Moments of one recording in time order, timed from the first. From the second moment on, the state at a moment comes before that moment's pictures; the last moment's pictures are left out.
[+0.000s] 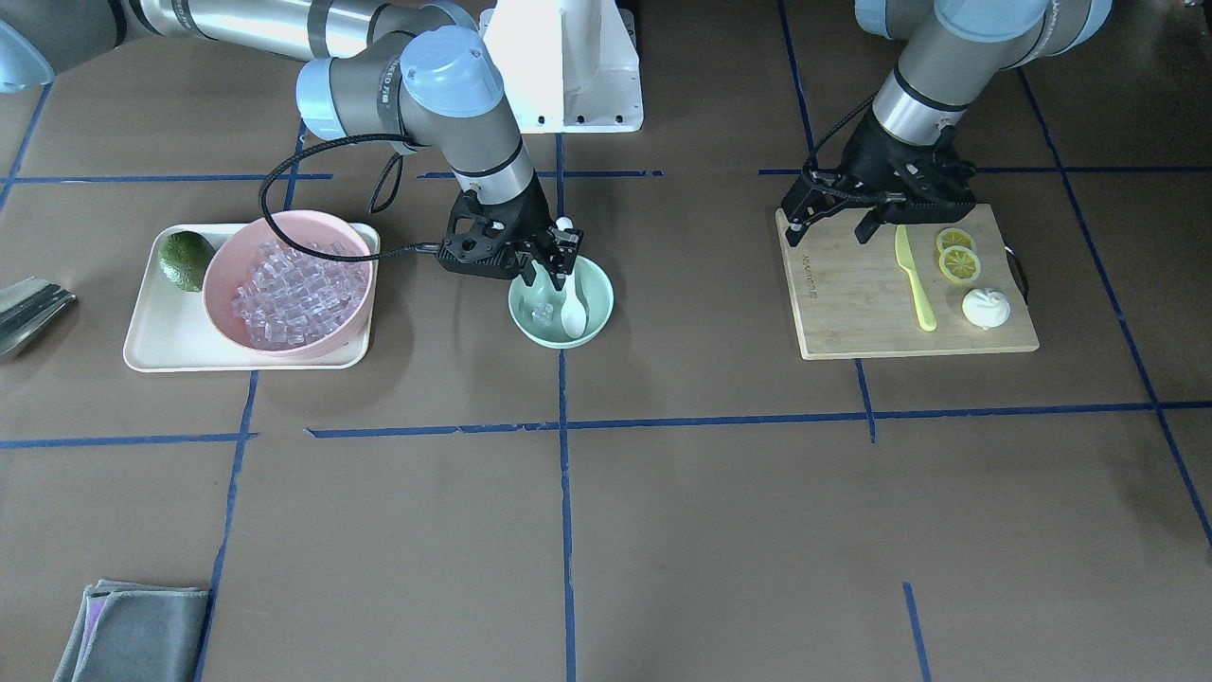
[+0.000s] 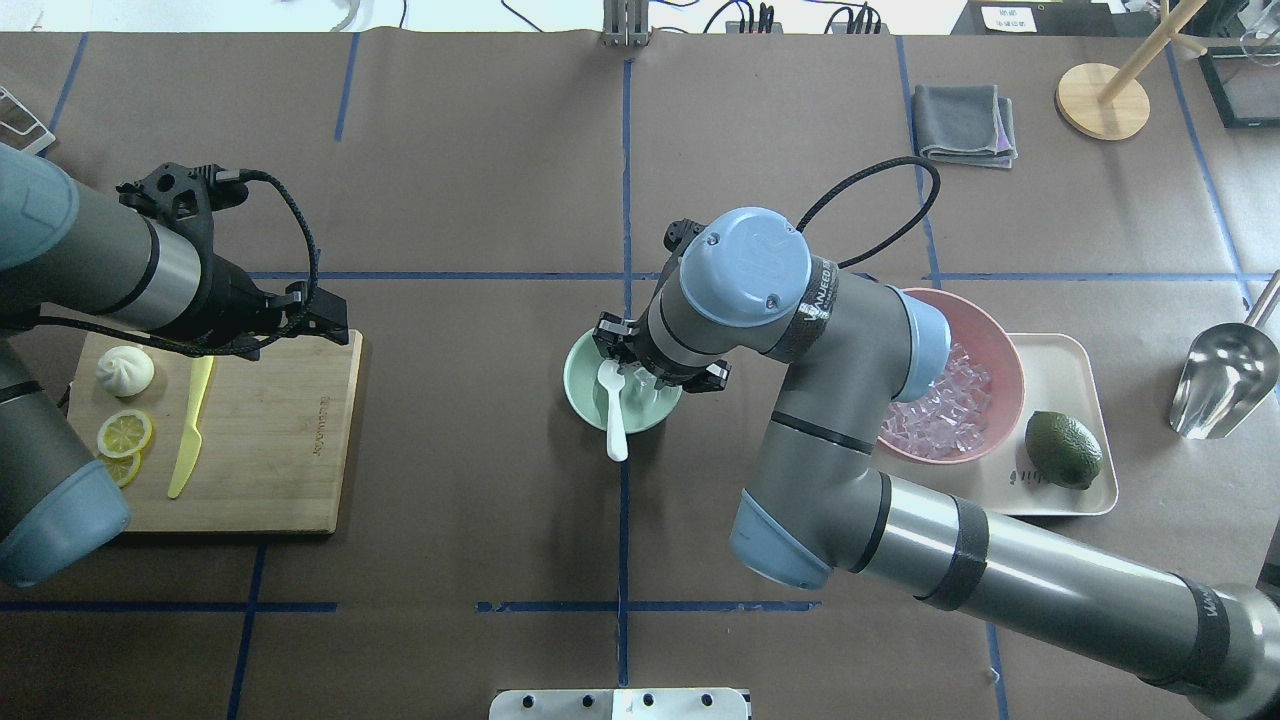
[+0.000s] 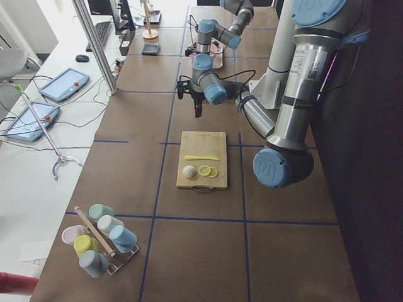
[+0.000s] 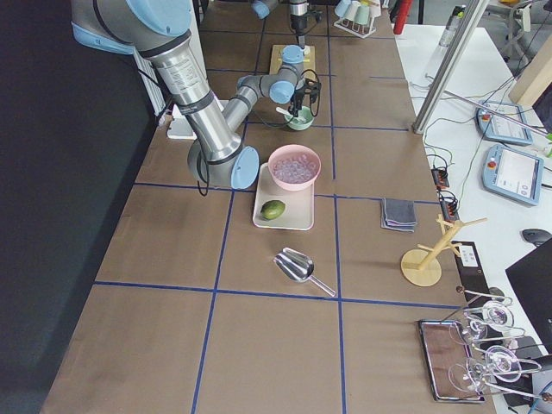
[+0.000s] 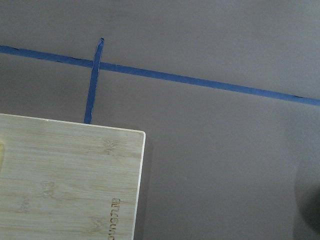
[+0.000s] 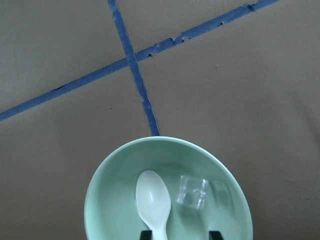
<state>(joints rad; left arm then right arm) -0.77 -1.78 -2.03 -1.76 -2.04 -1.22 0.51 -0.88 1.63 -1.36 1.88 1.62</state>
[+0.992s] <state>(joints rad) -1.04 -1.49 -2.07 -1.70 -2.05 -0.53 0.99 -1.43 1.91 -1.37 2.28 1.05</state>
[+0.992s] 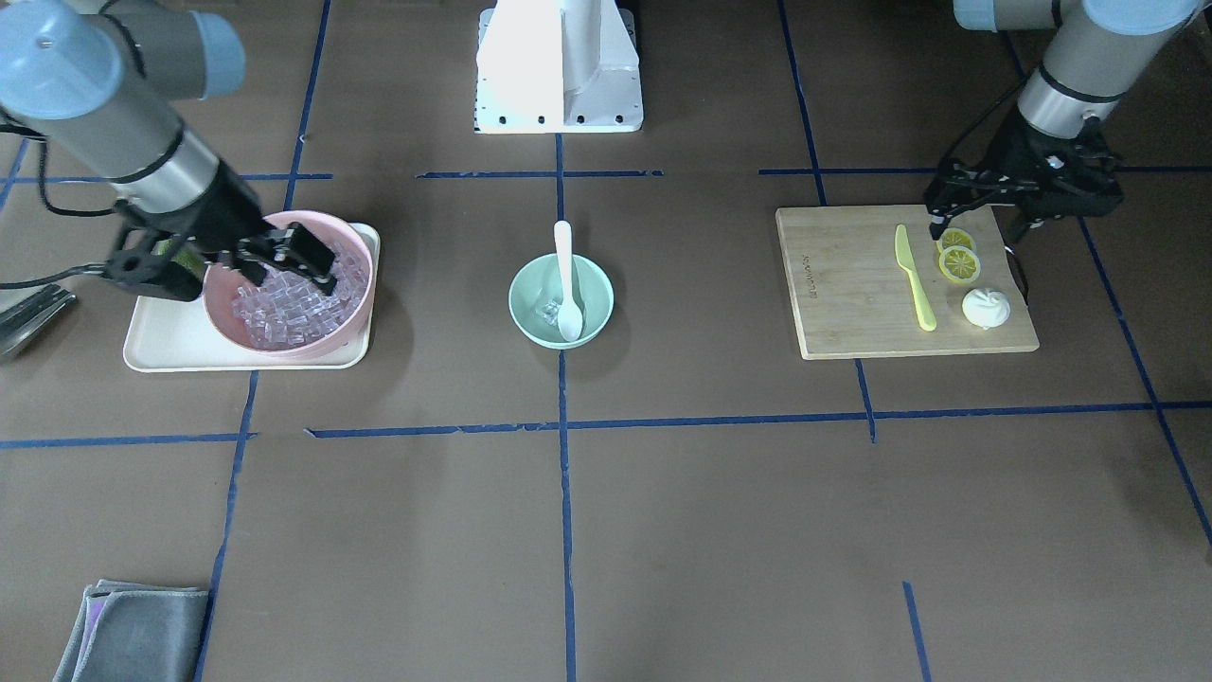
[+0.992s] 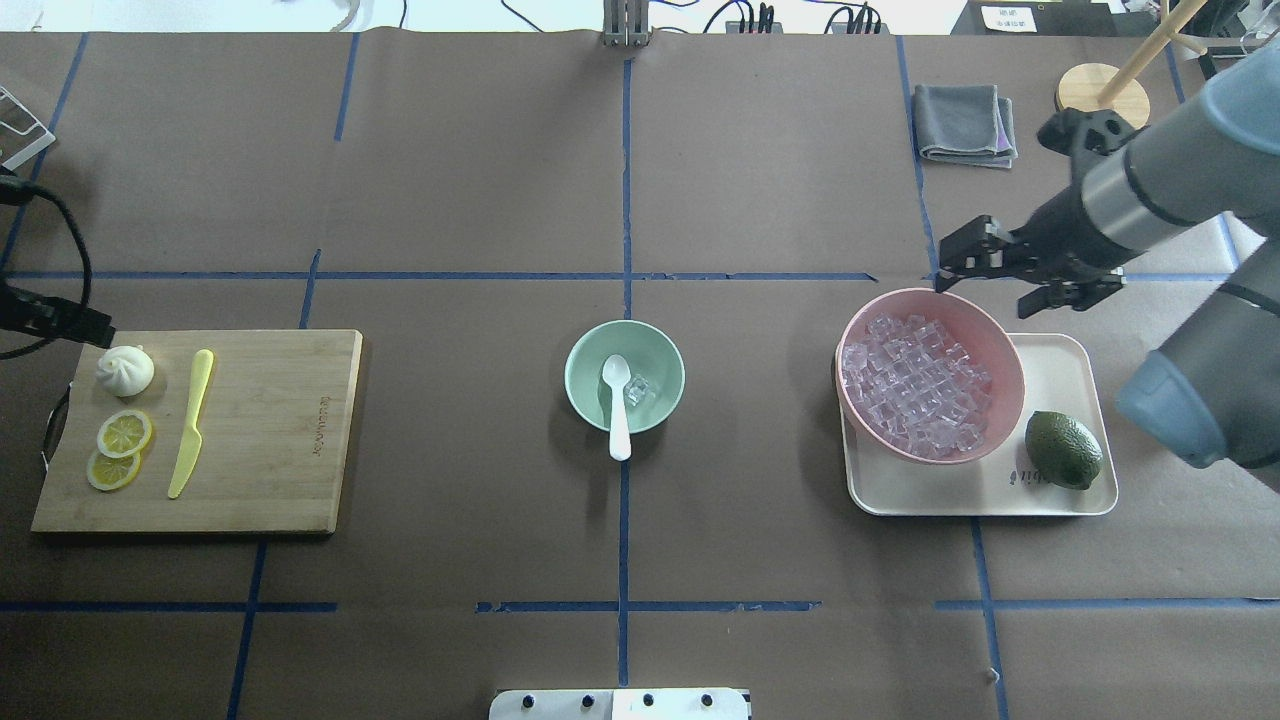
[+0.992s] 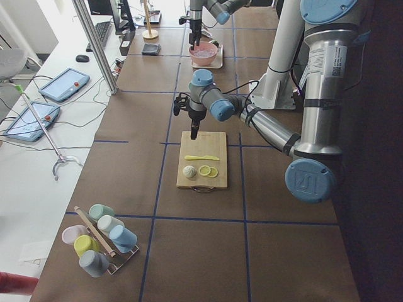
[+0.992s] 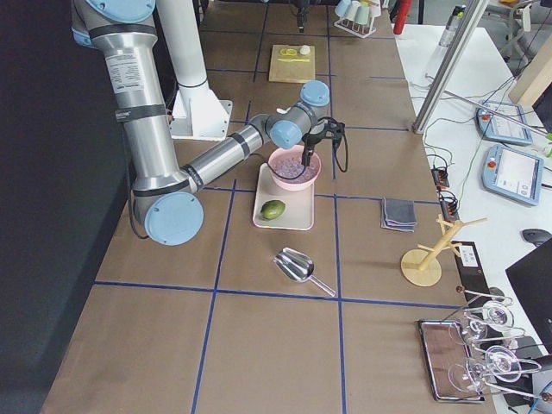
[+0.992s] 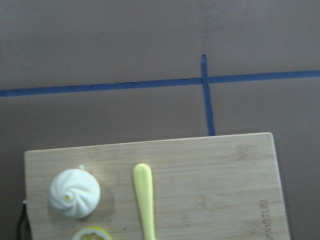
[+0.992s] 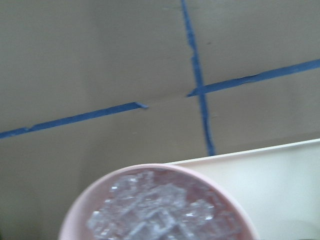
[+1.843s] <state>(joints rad) -1.51 -1.49 -1.80 -1.50 -2.36 0.09 1.39 -1.69 1.90 -1.65 2.31 0.09</state>
